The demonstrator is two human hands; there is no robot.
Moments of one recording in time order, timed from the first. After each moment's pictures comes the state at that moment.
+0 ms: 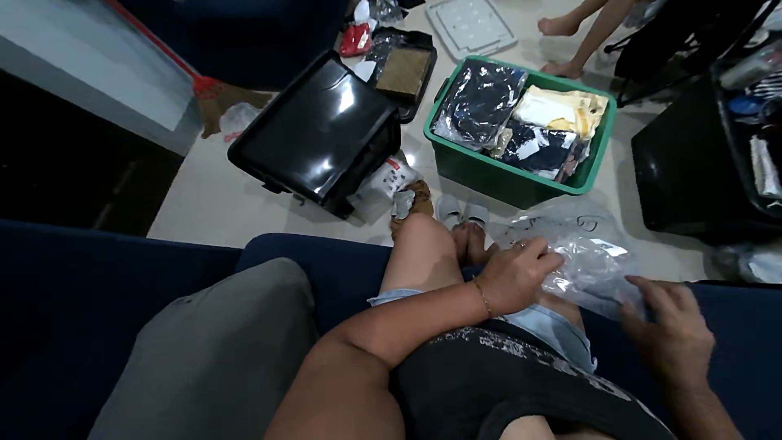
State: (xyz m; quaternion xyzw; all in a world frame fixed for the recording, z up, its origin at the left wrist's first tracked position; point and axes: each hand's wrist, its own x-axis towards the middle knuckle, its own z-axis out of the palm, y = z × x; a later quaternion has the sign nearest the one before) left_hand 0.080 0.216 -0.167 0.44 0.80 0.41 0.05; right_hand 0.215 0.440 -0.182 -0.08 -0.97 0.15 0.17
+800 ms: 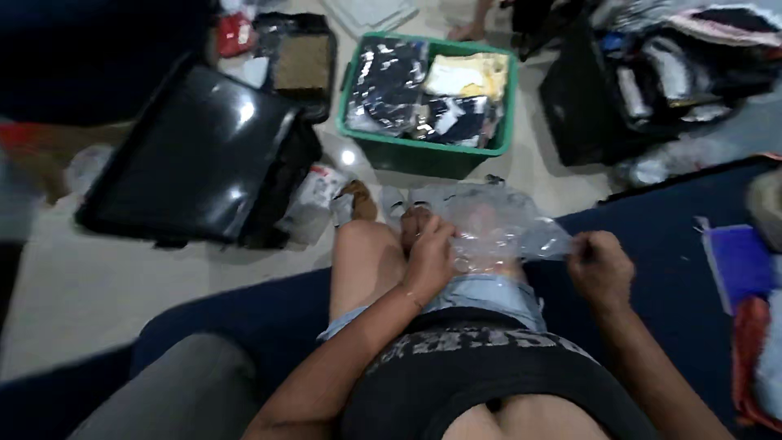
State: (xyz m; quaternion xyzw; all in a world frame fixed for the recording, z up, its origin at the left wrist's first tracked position) left_hand 0.072 0.210 -0.191 0.30 0.84 0.41 0.19; right_hand 0.237 0.450 -0.186 -0.22 -0.95 0.15 0.18
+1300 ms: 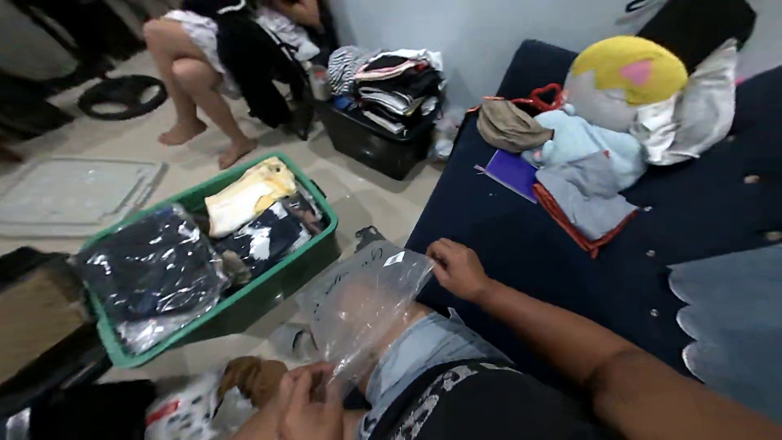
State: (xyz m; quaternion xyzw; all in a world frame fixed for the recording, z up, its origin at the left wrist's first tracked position) left_hand 0.077 0.223 -0.199 0.37 0.83 0.40 0.14; right_hand 0.263 0.473 -0.187 -0.37 -0.87 0.26 0.20
